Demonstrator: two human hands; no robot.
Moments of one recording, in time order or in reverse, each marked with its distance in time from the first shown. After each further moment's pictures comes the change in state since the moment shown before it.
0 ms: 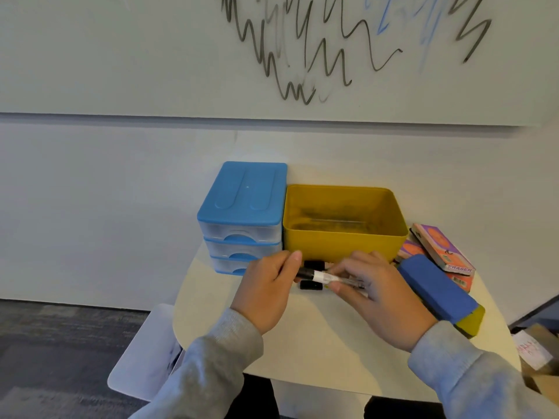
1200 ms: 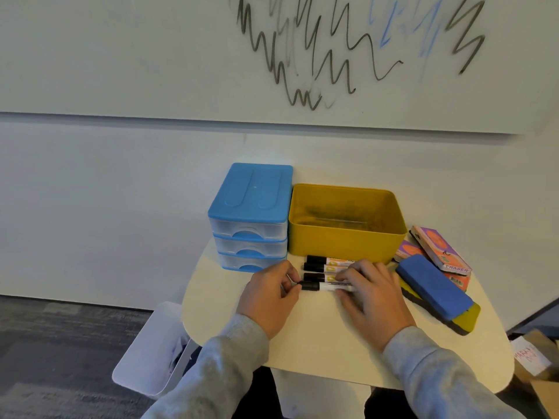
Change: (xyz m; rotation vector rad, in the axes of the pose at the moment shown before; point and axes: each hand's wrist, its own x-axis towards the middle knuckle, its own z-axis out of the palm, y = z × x) left_hand -0.010 -0.040 0.015 0.183 0.029 -0.020; right_hand -0.016 0.033 0.045 -0.352 0.190 0.034
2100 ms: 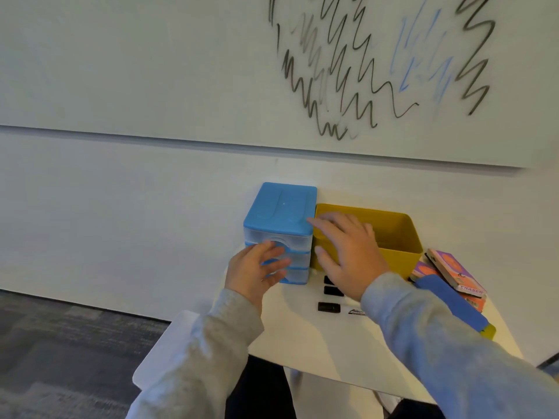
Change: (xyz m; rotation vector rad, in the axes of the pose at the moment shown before) left_hand 0.000 0.033 -0.081 -1.146 0.255 -0.471; right_hand 0.092 -0.091 -0.055 -0.007 0.033 -0.217
